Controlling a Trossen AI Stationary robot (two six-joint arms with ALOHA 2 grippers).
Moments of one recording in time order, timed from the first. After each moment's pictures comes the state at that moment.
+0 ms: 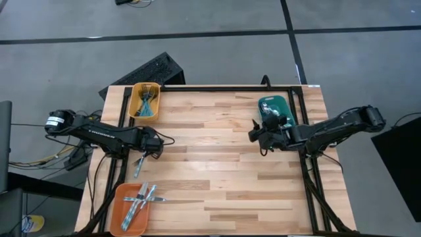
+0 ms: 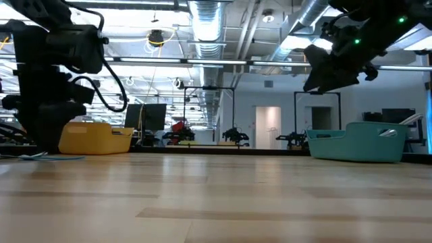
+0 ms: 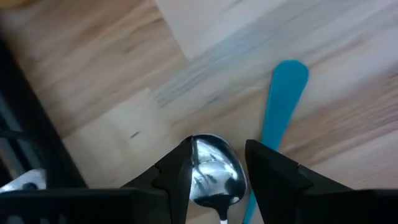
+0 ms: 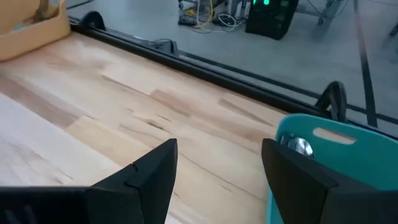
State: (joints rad) left arm -0.04 1.17 0.50 -0.94 -0.30 -1.12; right arm 0.14 1.12 0.62 -0.41 1.05 0.80
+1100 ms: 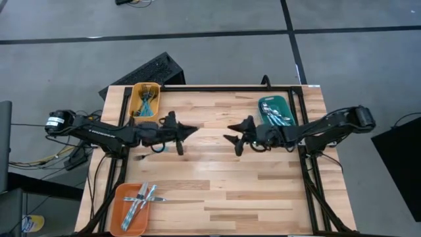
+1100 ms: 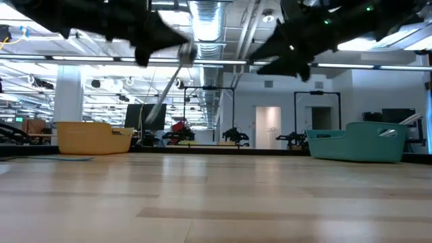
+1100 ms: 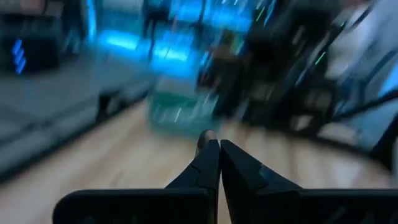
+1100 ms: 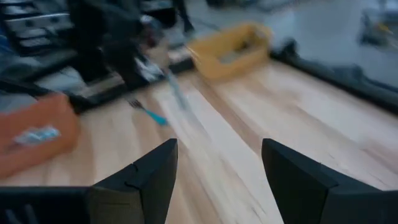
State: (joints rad) left arm -0.03 1.17 0.50 0.56 -0.33 -0.22; right arm 0.07 1.30 0.62 0.38 0.42 0.36
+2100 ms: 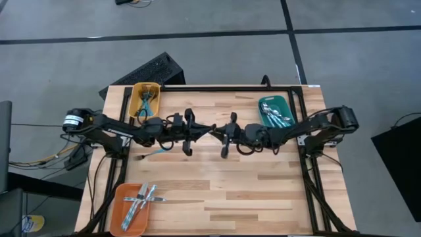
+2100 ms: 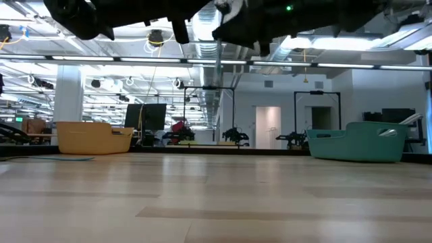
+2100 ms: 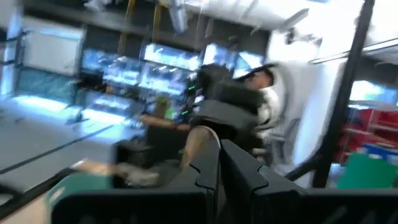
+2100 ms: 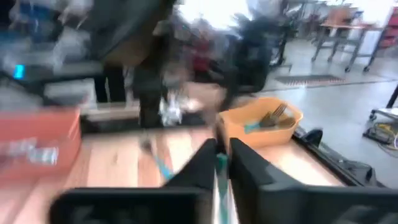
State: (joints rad) left arm 0.01 1.45 0.65 1.09 -0.04 -0.21; right arm 0.08 1.56 0.82 0.69 0.37 0.00
